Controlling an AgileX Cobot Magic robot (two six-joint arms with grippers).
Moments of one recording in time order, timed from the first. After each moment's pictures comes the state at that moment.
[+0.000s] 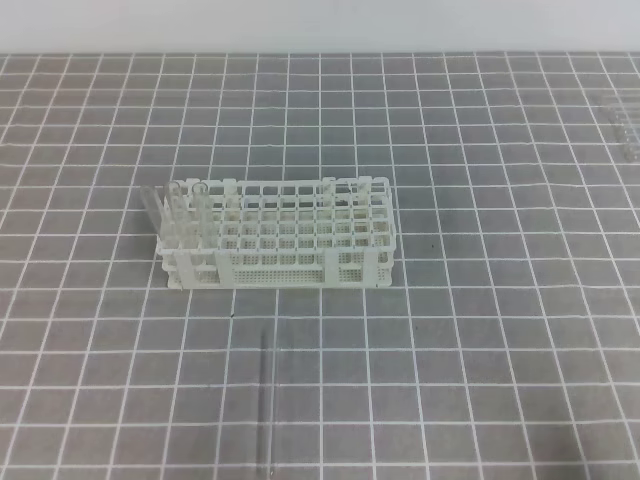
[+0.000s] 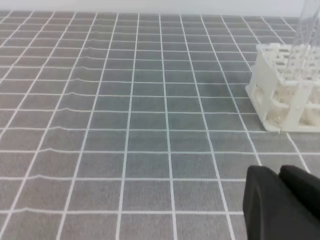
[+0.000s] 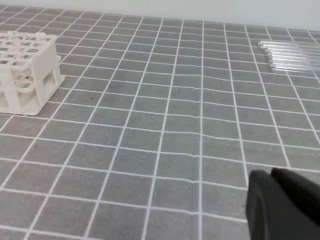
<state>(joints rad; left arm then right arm) -0.06 -0.03 0.01 -0.11 0.17 0.00 0.11 0.00 0.00 0.17 0.30 -0.12</state>
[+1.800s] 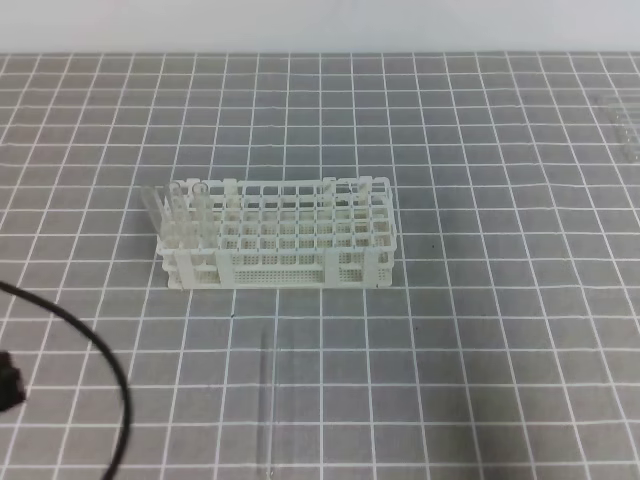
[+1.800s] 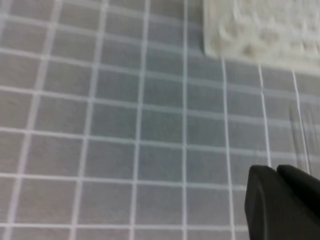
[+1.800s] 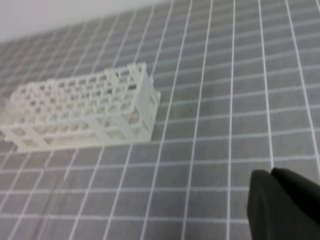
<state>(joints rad) -0.06 0.62 -0.55 -0.28 0.69 -0.03 0.11 0.39 -0.35 0.57 0.49 -0.17</state>
